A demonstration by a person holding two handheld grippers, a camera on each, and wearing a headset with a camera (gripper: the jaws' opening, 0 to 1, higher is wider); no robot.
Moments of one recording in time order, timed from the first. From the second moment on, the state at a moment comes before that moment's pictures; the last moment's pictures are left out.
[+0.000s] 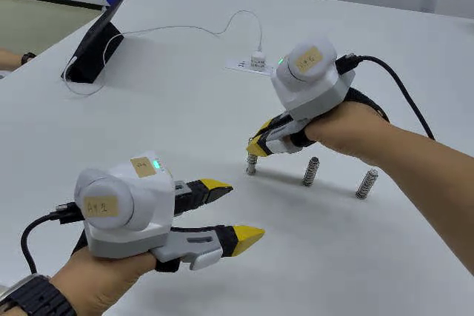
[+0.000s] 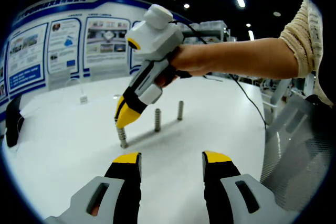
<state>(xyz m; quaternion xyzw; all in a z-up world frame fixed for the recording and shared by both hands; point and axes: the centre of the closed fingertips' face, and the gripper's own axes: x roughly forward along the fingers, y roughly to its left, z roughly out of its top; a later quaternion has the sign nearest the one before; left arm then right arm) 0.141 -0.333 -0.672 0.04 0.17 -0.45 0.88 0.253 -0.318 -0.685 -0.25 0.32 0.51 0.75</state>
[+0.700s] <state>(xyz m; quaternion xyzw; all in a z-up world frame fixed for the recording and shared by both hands) 0.142 -0.332 -0.673 0.04 0.17 -0.44 0.88 0.245 -0.320 -0.698 -0.25 0.34 0.52 0.75</state>
